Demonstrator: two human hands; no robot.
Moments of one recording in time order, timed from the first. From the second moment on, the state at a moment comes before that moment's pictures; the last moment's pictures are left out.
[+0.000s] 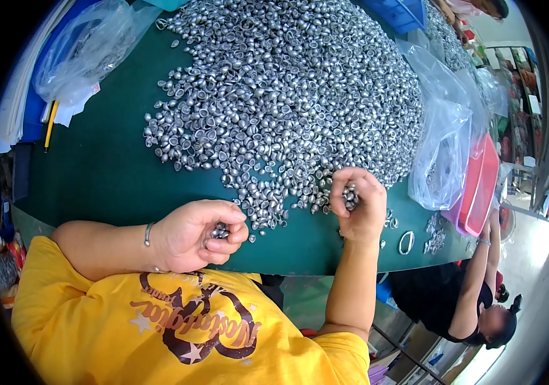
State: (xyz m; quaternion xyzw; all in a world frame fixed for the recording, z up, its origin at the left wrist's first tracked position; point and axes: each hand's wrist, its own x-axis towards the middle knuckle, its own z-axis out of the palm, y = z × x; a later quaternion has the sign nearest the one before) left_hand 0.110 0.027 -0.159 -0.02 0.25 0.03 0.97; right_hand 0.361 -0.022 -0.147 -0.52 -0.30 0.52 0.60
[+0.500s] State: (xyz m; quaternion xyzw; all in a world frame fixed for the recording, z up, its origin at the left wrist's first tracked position) left_hand 0.110 0.027 -0.160 -0.01 0.24 0.03 0.97; right_hand 0.362 -0.021 -0.141 -0.43 -0.20 0.58 0.66
